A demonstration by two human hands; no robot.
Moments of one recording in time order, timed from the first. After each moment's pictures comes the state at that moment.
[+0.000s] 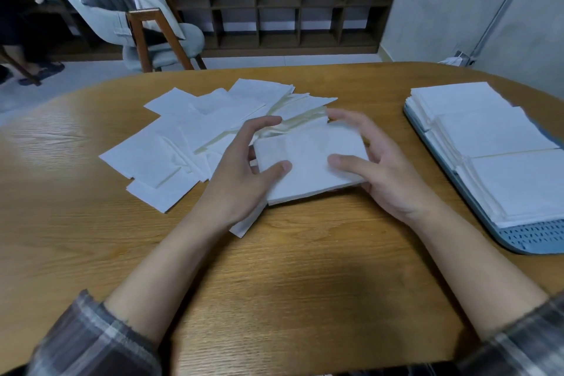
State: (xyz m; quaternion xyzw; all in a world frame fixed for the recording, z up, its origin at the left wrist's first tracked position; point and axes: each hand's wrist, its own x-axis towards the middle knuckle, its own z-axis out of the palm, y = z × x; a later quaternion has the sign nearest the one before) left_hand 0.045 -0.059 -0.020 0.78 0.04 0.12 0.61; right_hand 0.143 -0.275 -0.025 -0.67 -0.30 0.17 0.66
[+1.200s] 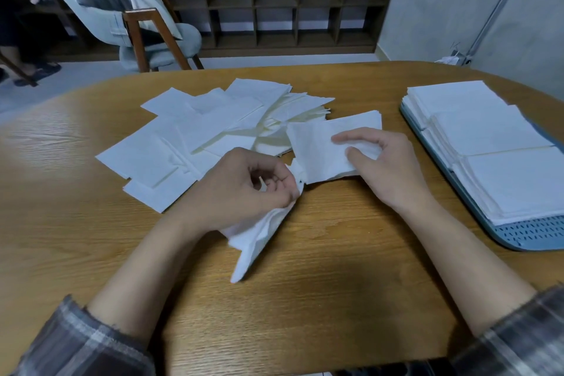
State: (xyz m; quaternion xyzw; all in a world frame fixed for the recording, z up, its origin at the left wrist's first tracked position) left_hand 0.034 -0.054 -0.001 0.87 -0.03 0.00 0.49; right_hand 0.151 -0.279 -0.030 -0.83 -0.22 -0.02 0.51
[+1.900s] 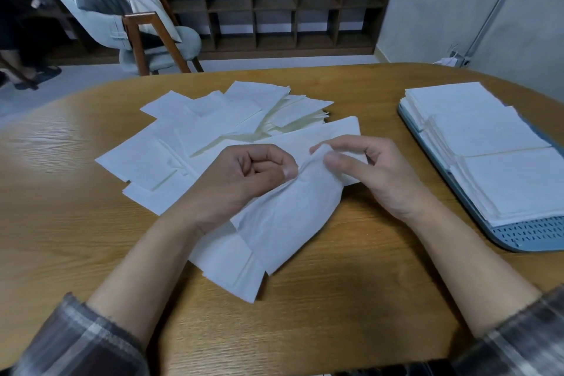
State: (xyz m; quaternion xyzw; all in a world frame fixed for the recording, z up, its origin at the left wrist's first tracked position) left_hand 0.038 -0.053 -0.003 0.75 -0.02 -0.01 0.66; right_hand 0.144 -0.280 -0.021 -0.71 -0.31 0.15 0.62
